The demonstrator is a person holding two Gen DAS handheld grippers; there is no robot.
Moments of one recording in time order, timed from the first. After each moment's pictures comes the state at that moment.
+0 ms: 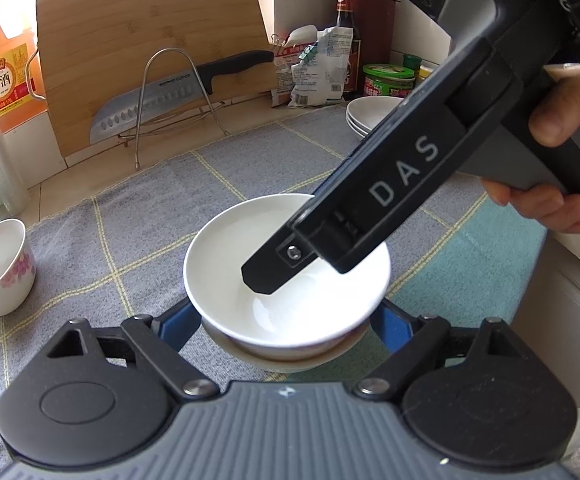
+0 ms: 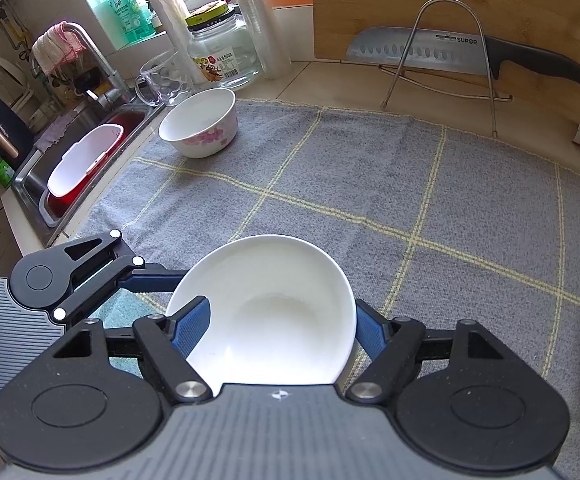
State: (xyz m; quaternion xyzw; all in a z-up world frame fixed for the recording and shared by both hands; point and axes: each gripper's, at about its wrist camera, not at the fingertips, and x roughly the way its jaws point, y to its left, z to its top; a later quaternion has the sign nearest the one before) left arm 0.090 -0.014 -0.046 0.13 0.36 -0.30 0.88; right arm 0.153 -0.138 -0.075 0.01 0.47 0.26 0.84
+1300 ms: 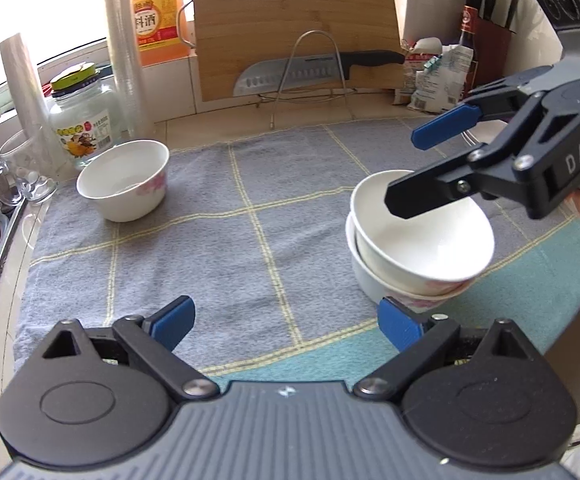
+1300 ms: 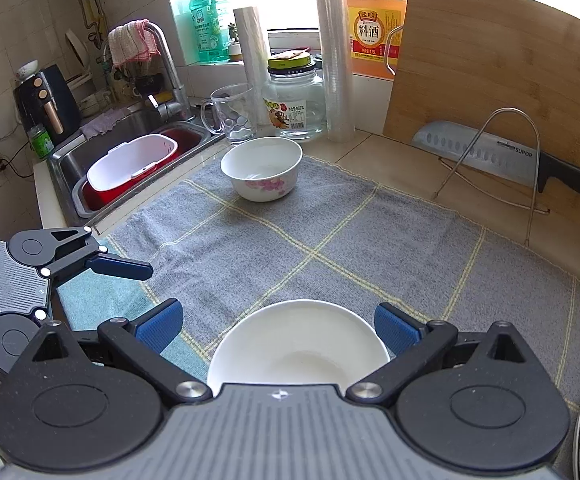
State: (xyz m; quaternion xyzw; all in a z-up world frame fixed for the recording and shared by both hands) left arm 0.069 0.060 -0.033 0.07 0.38 -0.14 0.91; right arm 0.137 -0.103 -0.050 -0.09 0.36 0.32 0.87
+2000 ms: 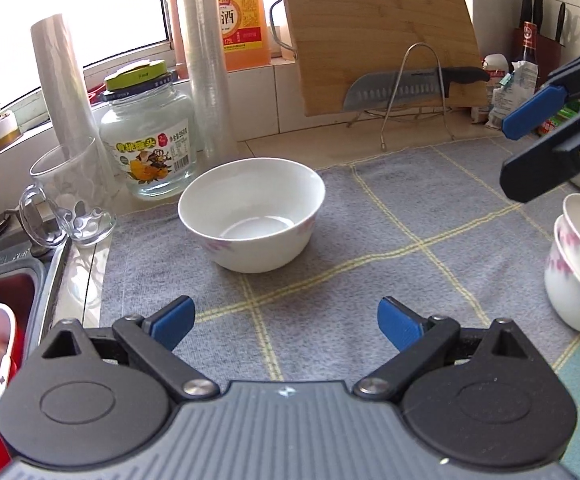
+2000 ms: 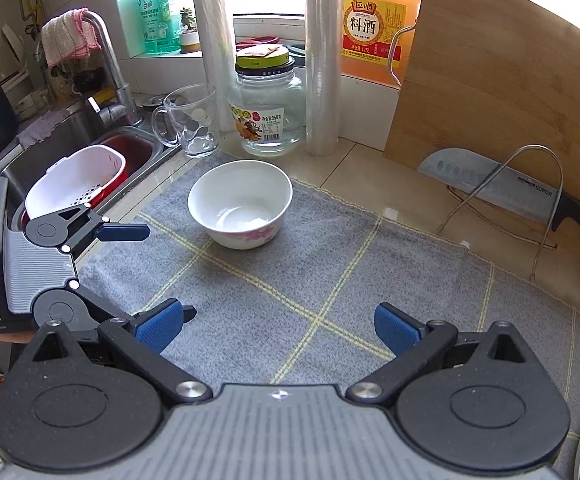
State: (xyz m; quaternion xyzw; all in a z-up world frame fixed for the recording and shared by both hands) left arm 0.164 0.168 -0.070 0.10 0.33 -0.13 0.93; right arm 0.205 -0.005 -0.044 -0.09 0.40 0.22 0.88
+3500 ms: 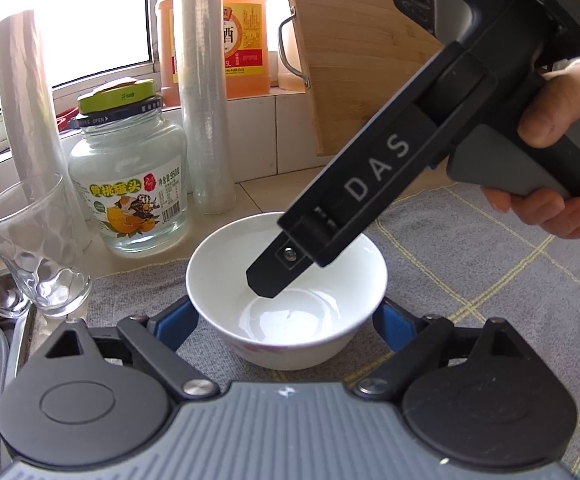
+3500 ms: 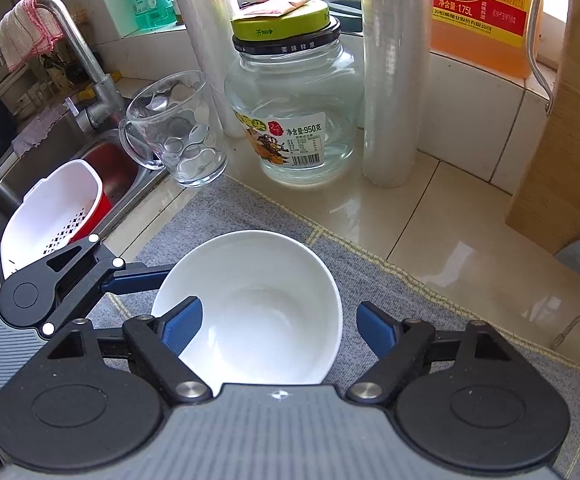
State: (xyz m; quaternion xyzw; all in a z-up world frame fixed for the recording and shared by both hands) left arm 0.230 0.188 -0.083 0.08 0.28 -0.19 0.94; right arm 0.360 0.078 -0.094 -0.07 0.46 0.29 0.84
